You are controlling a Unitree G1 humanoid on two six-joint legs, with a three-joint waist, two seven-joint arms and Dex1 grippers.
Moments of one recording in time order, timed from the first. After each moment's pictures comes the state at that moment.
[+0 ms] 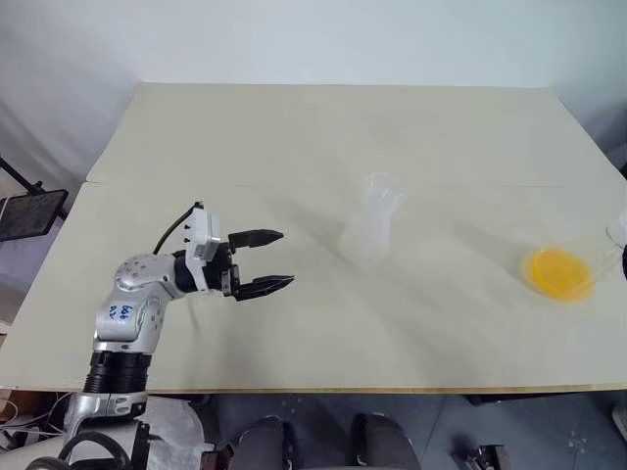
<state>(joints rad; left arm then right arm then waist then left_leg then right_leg) -0.41 0.49 0.09 0.00 -0.49 0.29 -1.17 0.14 -0.65 -0.80 -0.14 0.72 0.23 0.36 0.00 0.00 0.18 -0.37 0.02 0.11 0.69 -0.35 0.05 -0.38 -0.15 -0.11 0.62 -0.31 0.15</state>
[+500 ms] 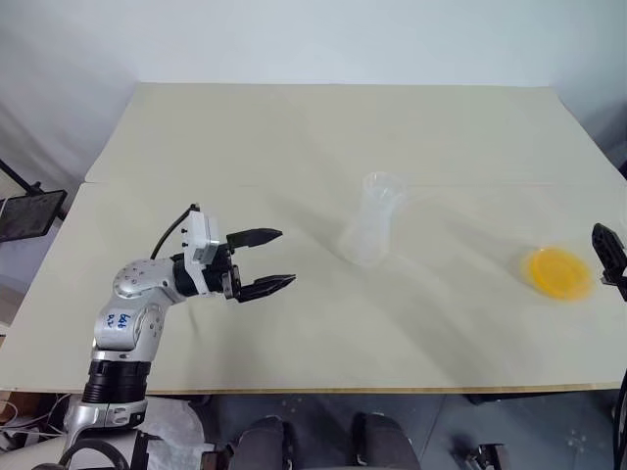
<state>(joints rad) -0.38 0.49 0.10 -0.04 -0.50 0.27 -1.12 -0.08 -0.70 -0.70 0.10 0.66 0.26 0.44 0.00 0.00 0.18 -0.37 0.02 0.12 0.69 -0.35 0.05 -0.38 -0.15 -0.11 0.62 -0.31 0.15</state>
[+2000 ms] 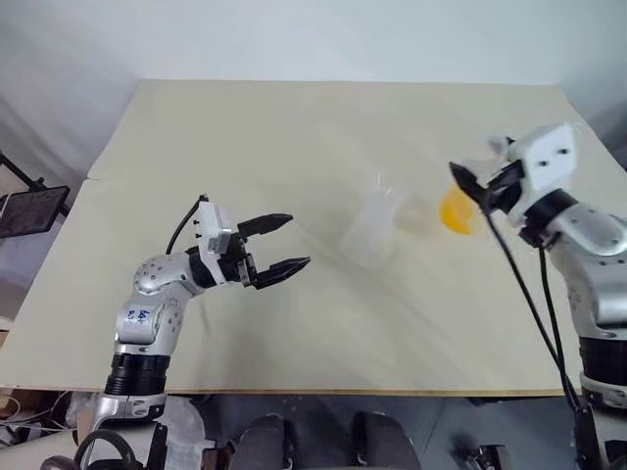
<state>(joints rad) -0.42 0.39 0.08 -0.01 -0.51 0.22 -1.01 -0.52 -0.75 -0.07 -0.14 0.20 0.30 0.45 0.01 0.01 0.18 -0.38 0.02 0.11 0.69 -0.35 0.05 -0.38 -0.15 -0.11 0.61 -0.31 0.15</state>
